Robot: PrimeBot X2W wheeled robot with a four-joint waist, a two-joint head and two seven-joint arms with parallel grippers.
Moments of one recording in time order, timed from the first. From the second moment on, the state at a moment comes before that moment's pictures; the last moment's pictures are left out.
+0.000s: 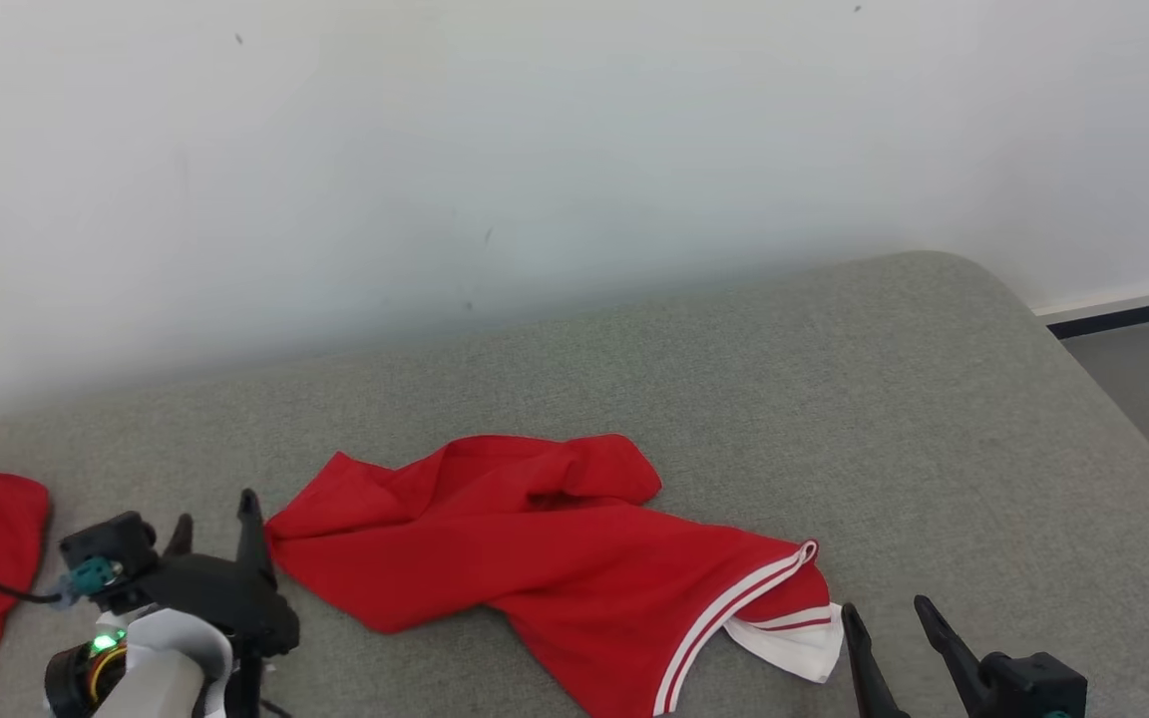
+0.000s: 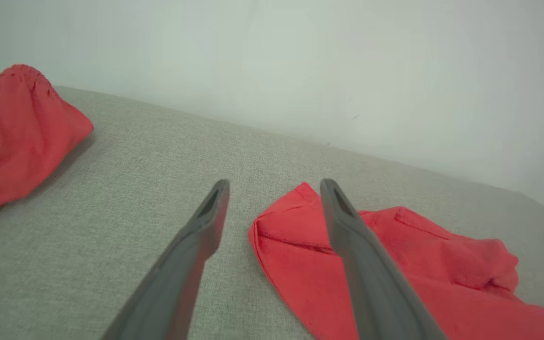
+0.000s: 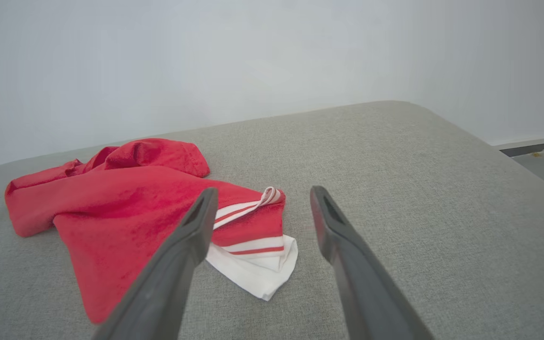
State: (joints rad) left arm -0.54 0.28 -0.45 0.91 -0.94 0.07 -0.26; right arm 0.10 -0.05 0.06 0.10 0.15 0.13 -0.04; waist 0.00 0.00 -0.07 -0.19
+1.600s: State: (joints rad) left arm -0.99 0.13 -0.88 1.21 -0.64 0.04 0.32; right arm 0.07 -0.05 0.08 0.12 0.20 0.13 -0.12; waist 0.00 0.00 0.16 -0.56
